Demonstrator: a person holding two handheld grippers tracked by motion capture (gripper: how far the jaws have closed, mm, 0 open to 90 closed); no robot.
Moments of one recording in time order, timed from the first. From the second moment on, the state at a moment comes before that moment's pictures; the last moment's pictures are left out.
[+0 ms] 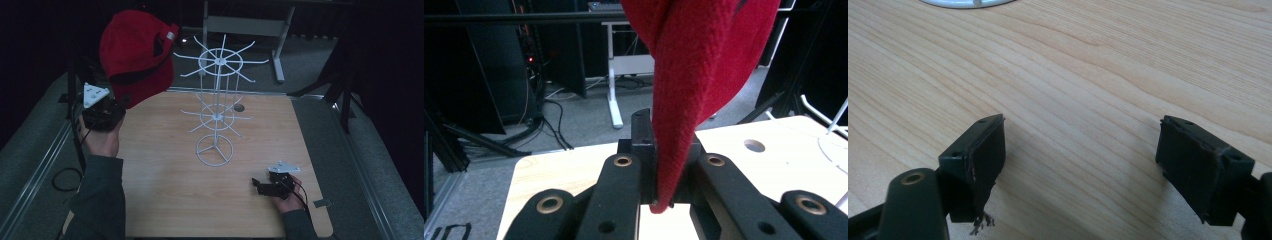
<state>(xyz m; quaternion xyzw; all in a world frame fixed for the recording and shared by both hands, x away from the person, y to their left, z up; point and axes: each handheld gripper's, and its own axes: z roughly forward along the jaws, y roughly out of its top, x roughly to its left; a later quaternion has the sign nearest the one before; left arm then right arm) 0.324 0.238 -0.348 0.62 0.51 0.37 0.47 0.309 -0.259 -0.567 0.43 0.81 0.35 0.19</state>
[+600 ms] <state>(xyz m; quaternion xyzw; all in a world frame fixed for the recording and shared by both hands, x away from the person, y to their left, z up) 0.311 0.233 -0.331 0.61 0.50 0.37 0.49 0.309 -0.259 -0.567 0.43 0.81 0.35 0.19</state>
